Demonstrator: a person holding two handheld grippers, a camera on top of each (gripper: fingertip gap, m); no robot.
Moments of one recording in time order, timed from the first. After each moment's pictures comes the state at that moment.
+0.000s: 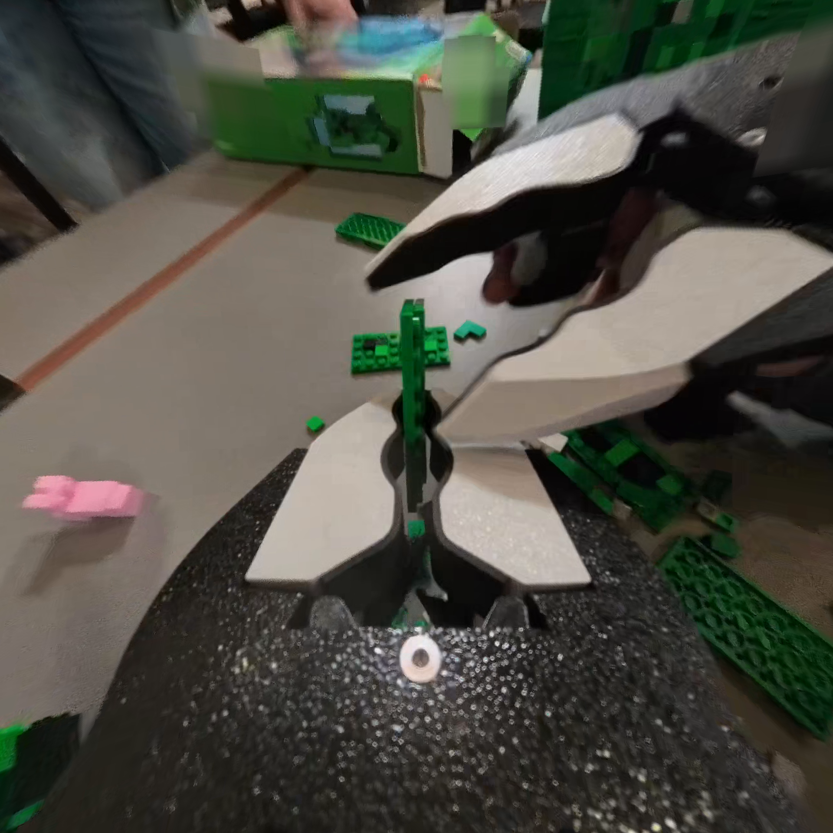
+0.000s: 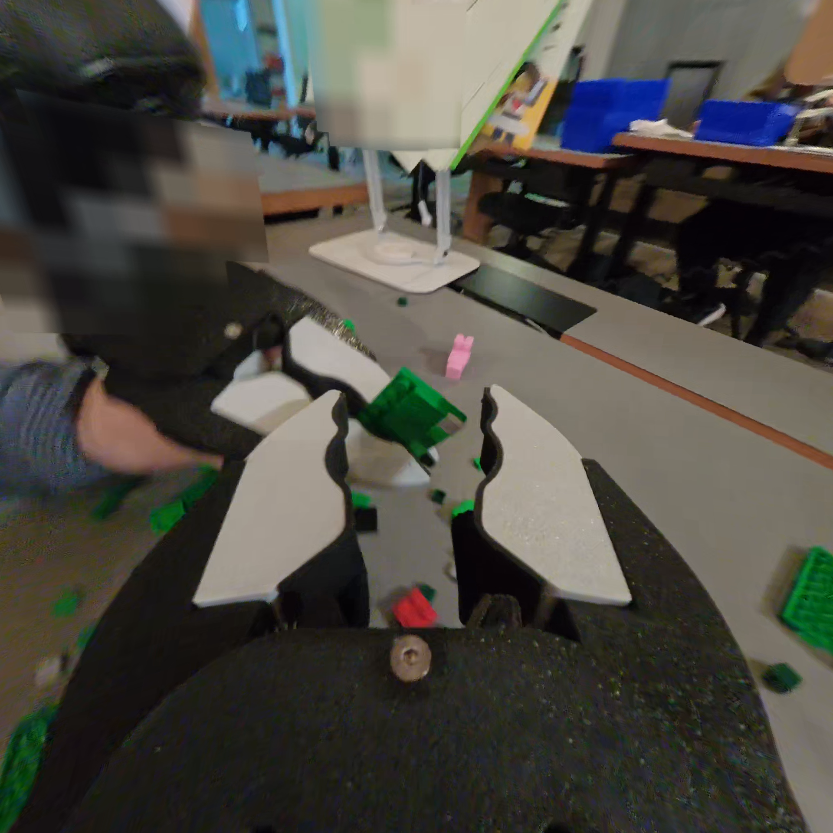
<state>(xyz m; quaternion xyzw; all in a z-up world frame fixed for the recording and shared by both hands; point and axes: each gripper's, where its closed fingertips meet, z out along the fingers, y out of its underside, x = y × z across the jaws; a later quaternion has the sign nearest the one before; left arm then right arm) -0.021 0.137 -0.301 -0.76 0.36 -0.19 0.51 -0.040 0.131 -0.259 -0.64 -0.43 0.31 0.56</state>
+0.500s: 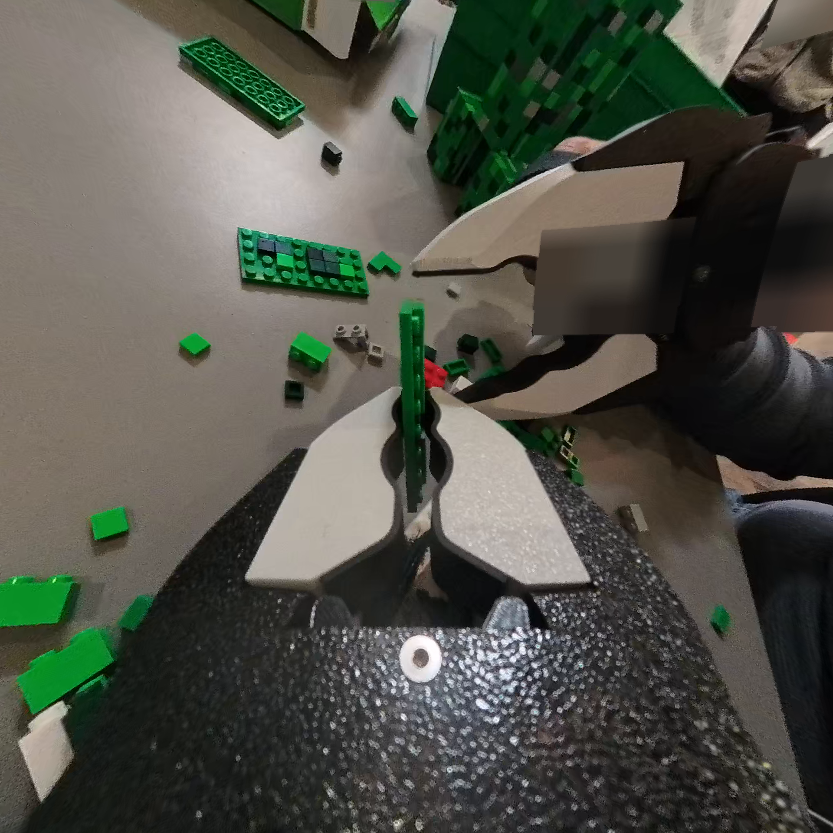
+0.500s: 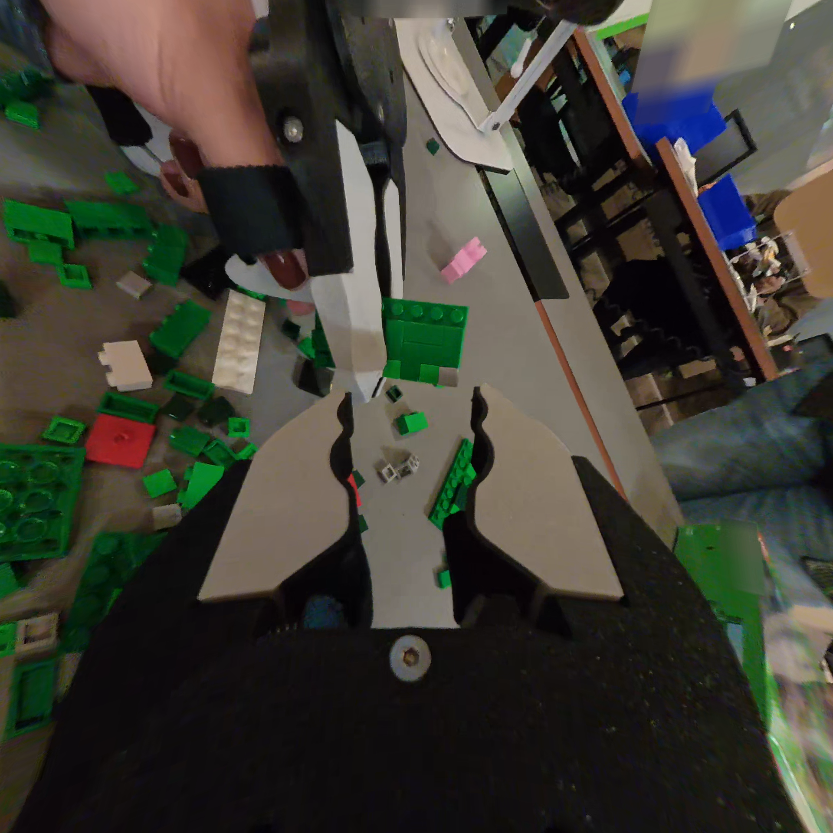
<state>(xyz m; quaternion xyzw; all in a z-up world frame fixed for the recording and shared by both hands) -0.019 0.114 -0.324 -0.79 0.32 -0.41 0.32 -0.023 0.125 -0.302 -0.55 -0.64 0.04 0.53</state>
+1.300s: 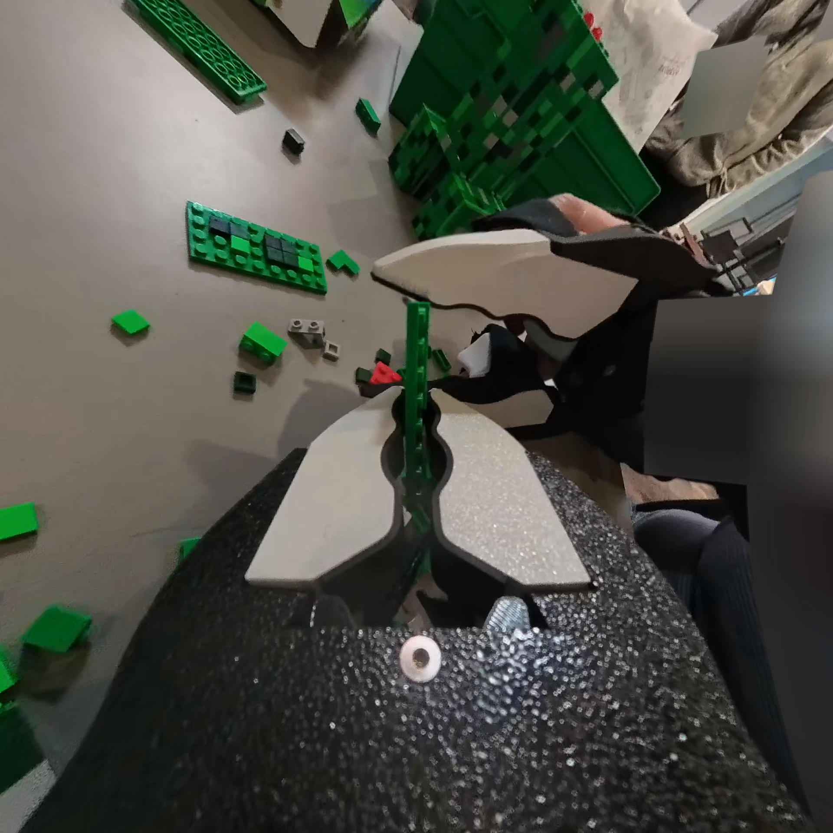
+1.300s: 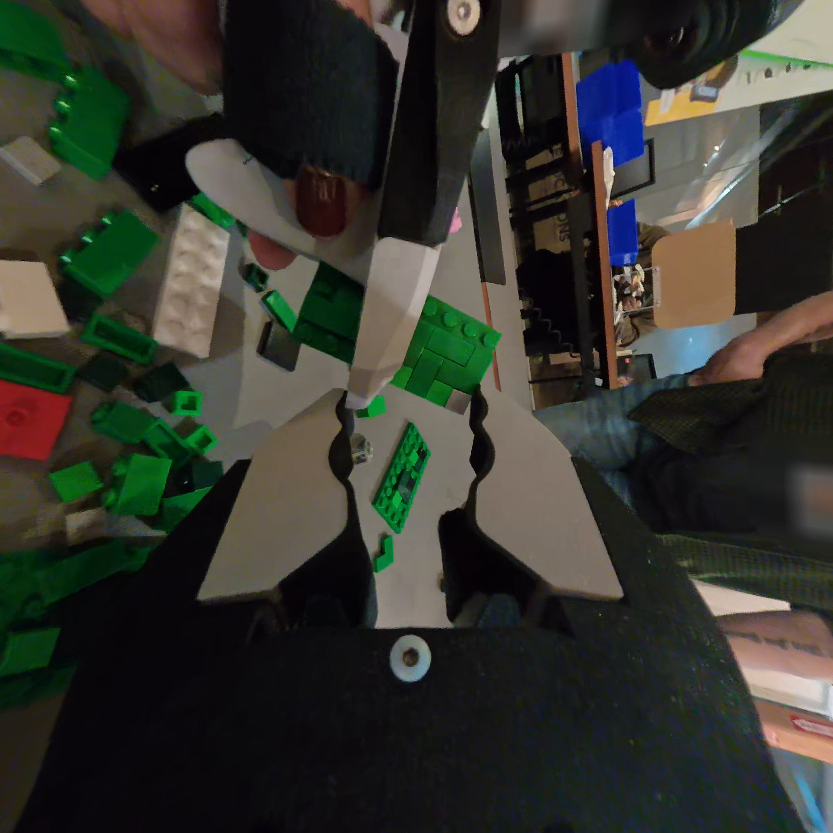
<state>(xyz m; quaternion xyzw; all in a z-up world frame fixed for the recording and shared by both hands) -0.014 0.104 -0.312 -0.78 0.27 -0.48 0.28 -0.026 0.136 -0.306 -0.49 -0.67 -0.15 0.54</state>
